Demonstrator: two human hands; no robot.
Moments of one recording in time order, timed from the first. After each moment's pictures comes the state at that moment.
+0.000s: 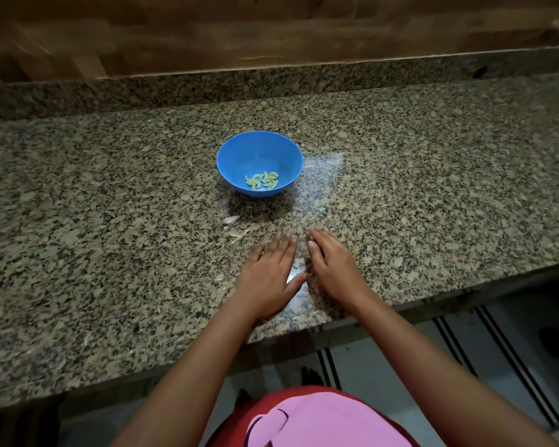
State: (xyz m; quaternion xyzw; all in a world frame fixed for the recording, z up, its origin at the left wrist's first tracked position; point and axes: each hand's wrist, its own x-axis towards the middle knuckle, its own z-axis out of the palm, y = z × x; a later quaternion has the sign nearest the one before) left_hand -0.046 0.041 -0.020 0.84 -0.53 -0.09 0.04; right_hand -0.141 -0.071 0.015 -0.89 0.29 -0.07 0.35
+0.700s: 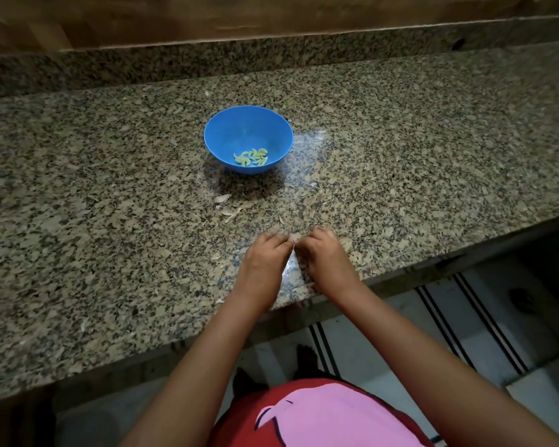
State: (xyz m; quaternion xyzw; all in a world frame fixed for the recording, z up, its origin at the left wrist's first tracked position) left_hand -0.066 0.057 -0.029 0.82 -0.50 -0.04 0.27; right_hand -0.158 -0.044 0.001 -0.94 0.26 -0.09 0.21
